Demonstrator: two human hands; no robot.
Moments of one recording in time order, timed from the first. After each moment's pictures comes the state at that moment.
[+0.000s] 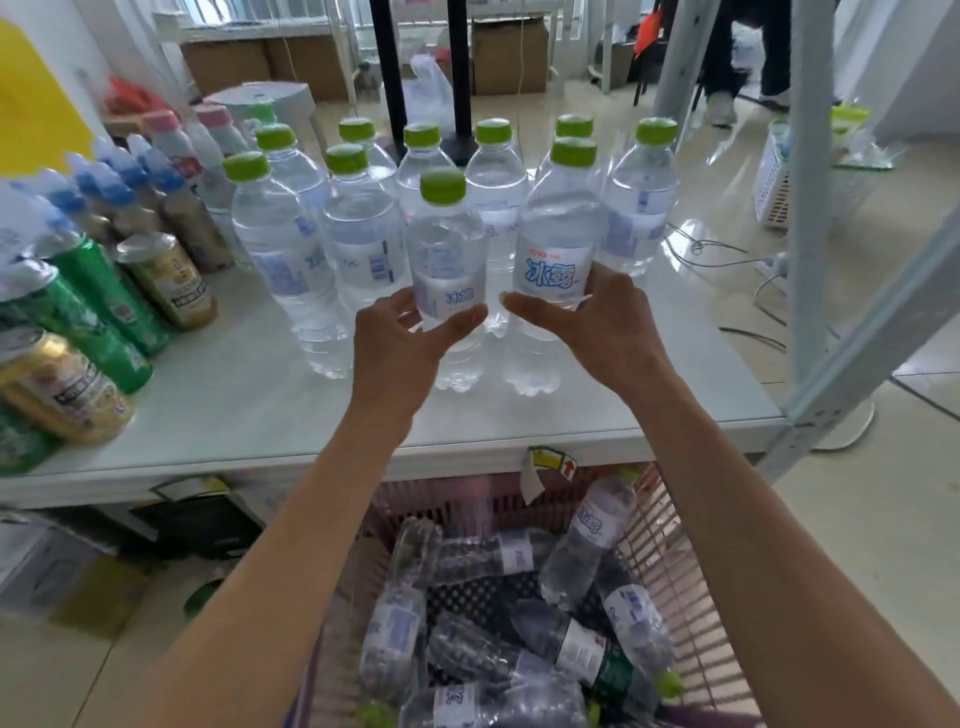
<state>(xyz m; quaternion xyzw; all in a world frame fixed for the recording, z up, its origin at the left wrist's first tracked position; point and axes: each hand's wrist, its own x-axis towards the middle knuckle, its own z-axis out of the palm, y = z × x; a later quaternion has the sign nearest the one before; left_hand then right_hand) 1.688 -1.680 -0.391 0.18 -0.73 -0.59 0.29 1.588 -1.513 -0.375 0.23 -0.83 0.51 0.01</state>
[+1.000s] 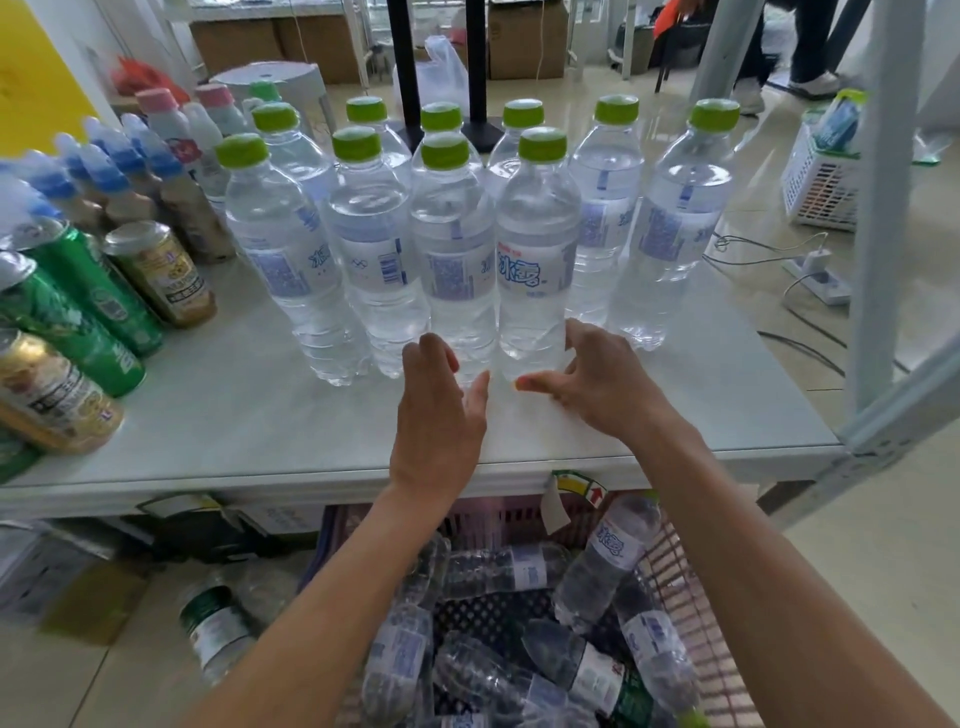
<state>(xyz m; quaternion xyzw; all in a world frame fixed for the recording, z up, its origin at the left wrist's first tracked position) 1.675 -1.668 -0.464 0.21 -0.88 -0.28 0.32 1.564 -1.534 -0.432 0.31 -0.88 0.36 -0.05</state>
